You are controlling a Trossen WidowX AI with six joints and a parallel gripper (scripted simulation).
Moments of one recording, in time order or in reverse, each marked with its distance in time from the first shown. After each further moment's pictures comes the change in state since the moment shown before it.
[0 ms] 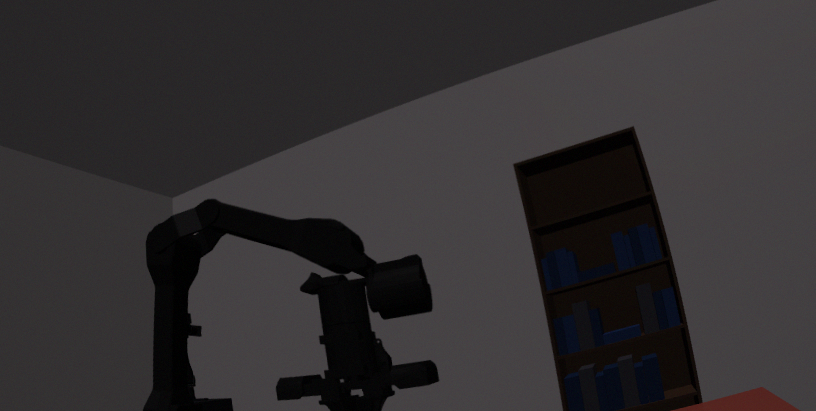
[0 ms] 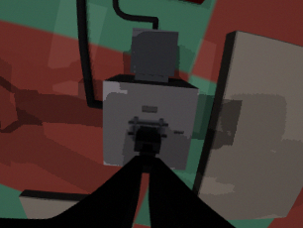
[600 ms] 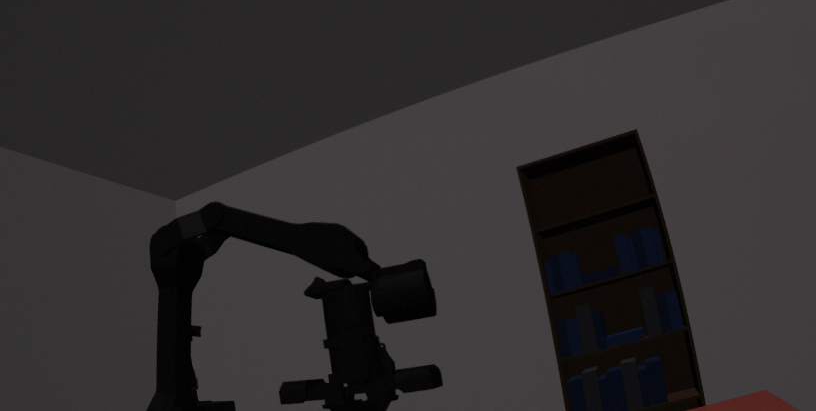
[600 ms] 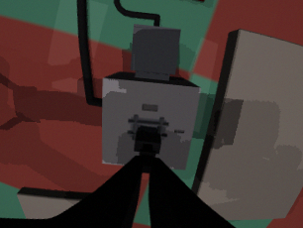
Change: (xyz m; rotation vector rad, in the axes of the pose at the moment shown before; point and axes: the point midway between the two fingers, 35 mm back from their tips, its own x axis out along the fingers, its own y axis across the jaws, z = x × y) arm 0.002 0.000 -0.001 -0.014 0.009 -0.001
